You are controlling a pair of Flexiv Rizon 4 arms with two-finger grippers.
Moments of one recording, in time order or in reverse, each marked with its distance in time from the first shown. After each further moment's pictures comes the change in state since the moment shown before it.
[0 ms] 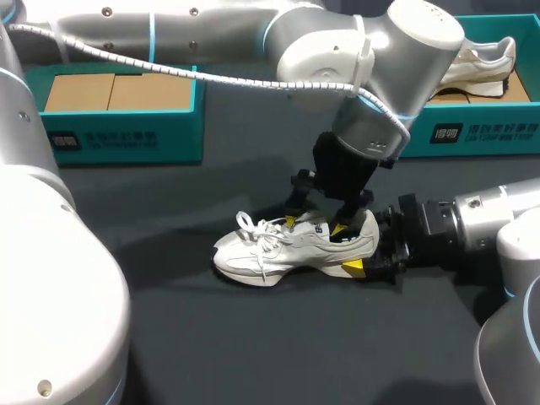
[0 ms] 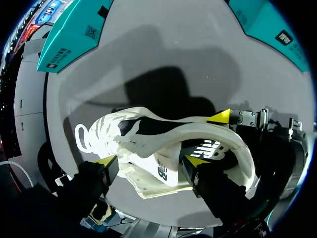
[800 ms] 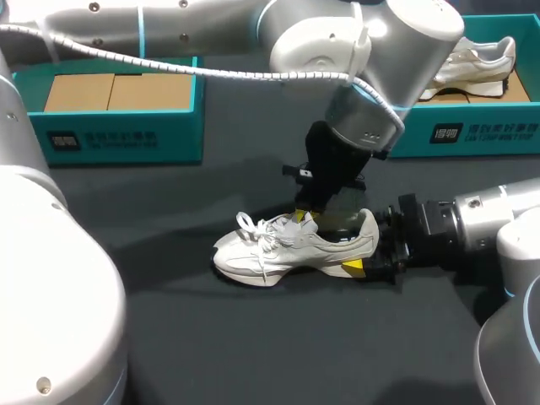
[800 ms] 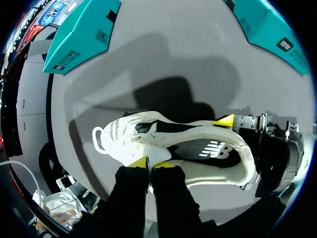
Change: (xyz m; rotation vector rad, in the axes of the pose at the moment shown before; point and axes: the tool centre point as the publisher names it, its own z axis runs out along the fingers) left arm -0.025 -0.005 -0.018 0.028 0.009 -0.020; right arm 0.000 0.000 0.000 0.000 0.000 0.000
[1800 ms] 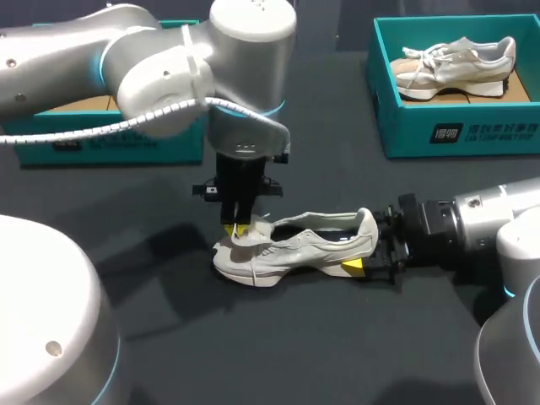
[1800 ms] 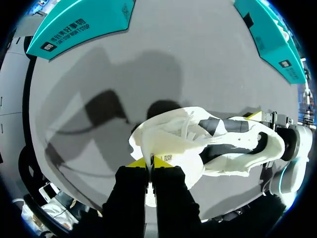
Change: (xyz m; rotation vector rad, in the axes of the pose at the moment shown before) left arm -0.097 0.004 0.060 -0.018 0.247 0.021; right arm 0.000 0.001 0.000 -0.001 0.000 -0.001
